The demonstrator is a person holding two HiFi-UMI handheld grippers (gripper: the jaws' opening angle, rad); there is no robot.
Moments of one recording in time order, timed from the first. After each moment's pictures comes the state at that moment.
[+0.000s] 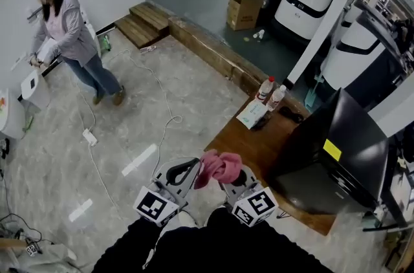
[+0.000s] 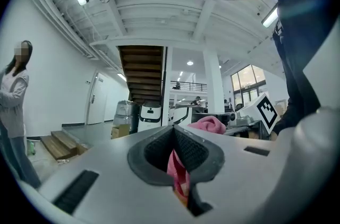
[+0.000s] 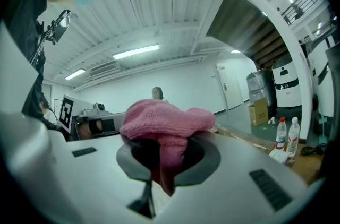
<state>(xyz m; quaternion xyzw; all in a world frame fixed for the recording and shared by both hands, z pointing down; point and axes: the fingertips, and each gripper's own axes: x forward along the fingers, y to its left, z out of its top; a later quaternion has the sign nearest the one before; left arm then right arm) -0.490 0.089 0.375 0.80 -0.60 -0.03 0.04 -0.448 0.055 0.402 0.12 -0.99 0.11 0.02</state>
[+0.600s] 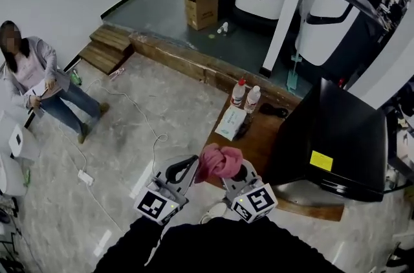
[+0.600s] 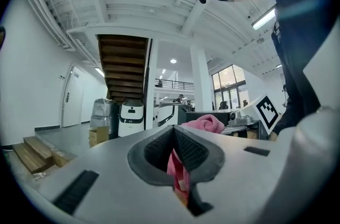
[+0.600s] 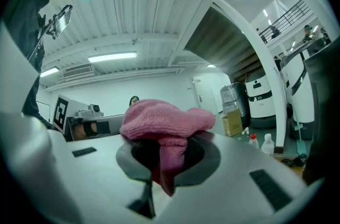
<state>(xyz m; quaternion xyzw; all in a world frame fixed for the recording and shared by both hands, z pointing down) -0.471 -0.092 0.389 0.86 -0.51 0.00 0.02 -0.420 -0.122 0.413 0.26 -0.96 0.10 -0.03</state>
